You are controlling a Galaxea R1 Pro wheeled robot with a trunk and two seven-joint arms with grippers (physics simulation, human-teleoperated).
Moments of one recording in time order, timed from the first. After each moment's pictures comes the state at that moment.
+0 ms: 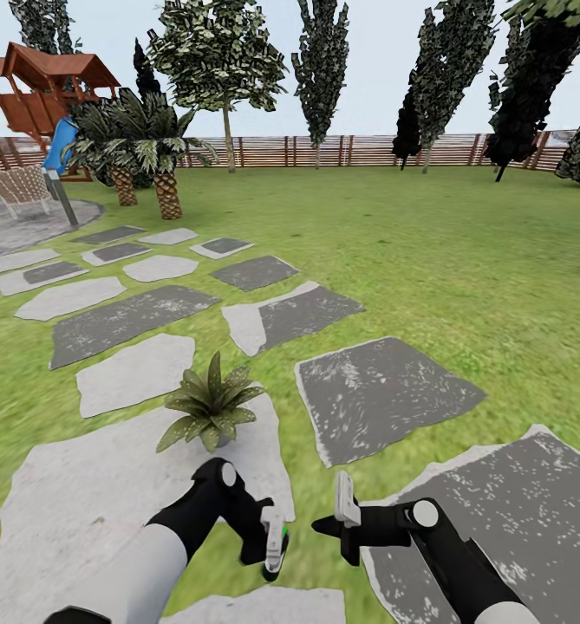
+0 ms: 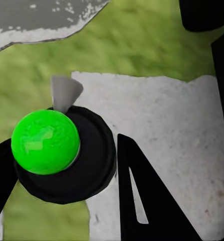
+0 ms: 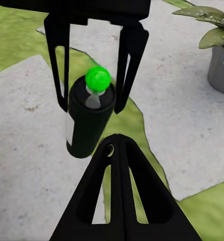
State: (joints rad) left arm -0.70 -0.16 -0.15 -0.58 -1.03 -0.05 -1.26; right arm -0.45 -0.05 0.13 -0.88 0.43 -0.26 1.12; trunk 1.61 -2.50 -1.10
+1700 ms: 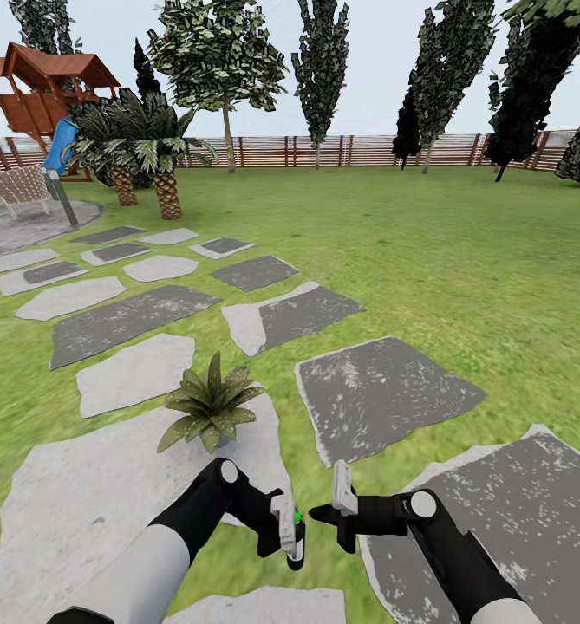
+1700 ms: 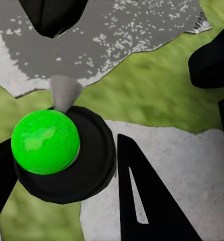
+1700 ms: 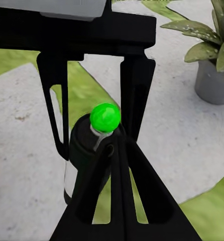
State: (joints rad) left arm -0.70 -0.17 -0.15 -0.58 -0.85 -0.05 -1.20; right arm -0.45 -0.04 0.13 -0.95 0.42 -0.21 1.12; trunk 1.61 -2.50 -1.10
